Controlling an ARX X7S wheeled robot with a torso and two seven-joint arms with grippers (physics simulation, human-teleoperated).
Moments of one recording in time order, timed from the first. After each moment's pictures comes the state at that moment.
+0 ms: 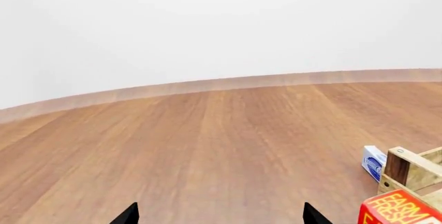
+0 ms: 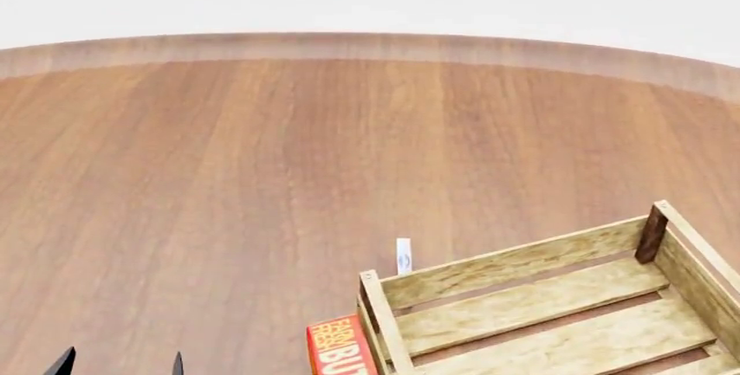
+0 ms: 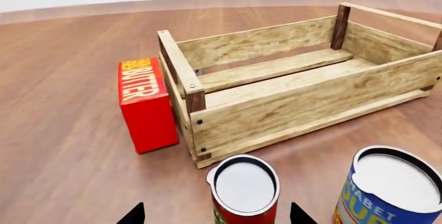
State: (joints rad) left arm -0.03 -0.20 0.26 -0.01 -0.12 0.02 -0.29; right arm -0.59 0.25 -0.34 -0.25 0.15 -0.18 0.39
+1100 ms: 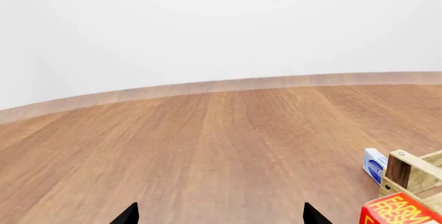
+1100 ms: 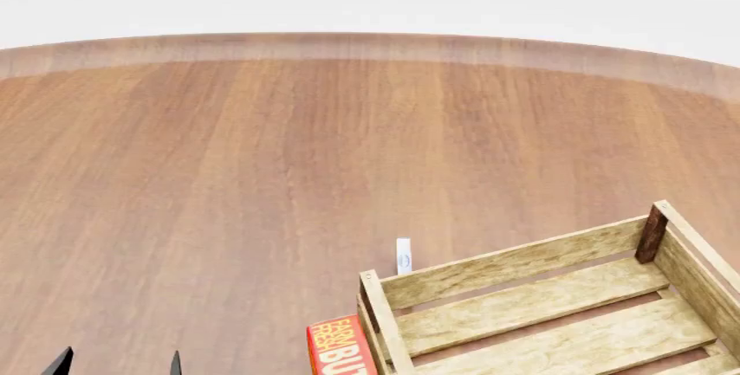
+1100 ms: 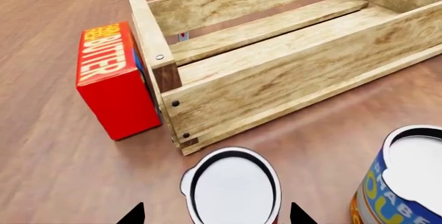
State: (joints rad) left arm -0.03 -0.22 0.28 -0.01 -0.14 0.03 -0.31; right arm -0.41 0.27 -0.31 -0.22 0.37 0.07 0.37
